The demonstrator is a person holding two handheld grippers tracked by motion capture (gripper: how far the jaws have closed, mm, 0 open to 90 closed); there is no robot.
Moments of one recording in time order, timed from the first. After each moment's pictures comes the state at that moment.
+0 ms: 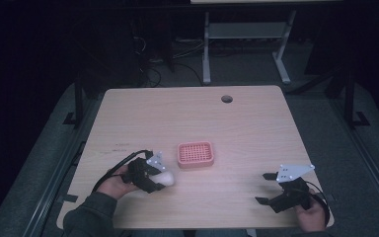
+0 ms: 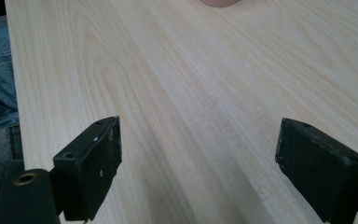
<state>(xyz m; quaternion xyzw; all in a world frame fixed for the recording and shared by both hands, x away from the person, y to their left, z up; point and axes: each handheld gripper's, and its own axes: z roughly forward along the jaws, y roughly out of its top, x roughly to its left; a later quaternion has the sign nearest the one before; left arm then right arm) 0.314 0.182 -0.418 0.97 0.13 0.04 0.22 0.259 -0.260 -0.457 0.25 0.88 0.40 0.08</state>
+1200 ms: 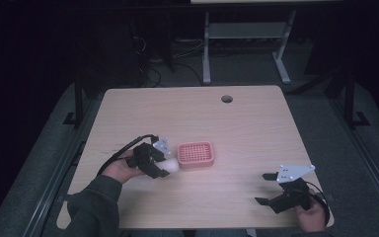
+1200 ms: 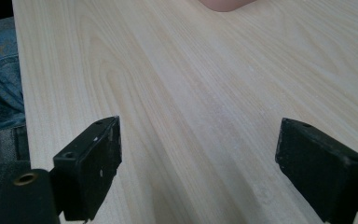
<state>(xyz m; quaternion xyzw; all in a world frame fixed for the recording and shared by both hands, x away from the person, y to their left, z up) 0.346 0.165 -0.394 0.97 0.12 0.04 0.21 0.258 -0.260 -0.456 0.24 0.88 0.41 0.08</state>
